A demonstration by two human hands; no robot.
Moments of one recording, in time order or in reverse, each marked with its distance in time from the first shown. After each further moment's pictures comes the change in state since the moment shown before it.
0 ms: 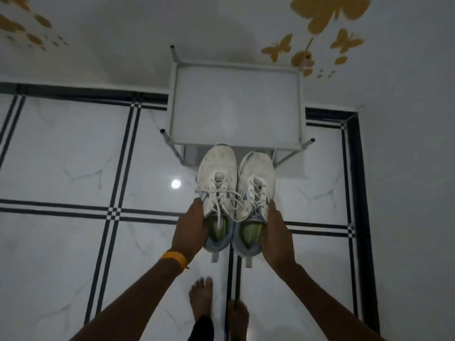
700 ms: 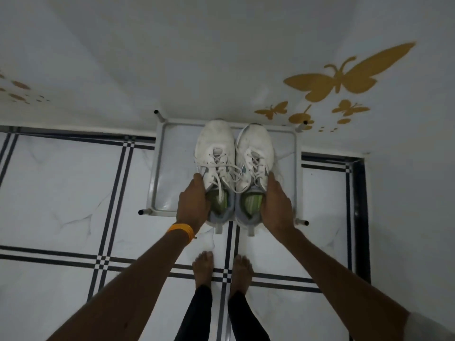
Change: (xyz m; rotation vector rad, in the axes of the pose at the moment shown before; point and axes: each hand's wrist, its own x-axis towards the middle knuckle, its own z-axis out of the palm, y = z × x) left_hand 0.286 0.124 -0.055 0.136 0.089 -0.098; right_hand 0.303 -0.078 -0.112 -0.087 0.000 -0.085
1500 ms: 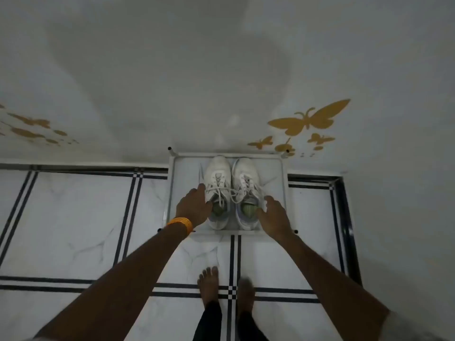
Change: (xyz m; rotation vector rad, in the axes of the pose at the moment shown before) left_hand -0.004 0.040 -0.101 0.167 -0.276 -0.008; right_hand -0.035 -0.063 -0.071 0.181 -0.132 0.251
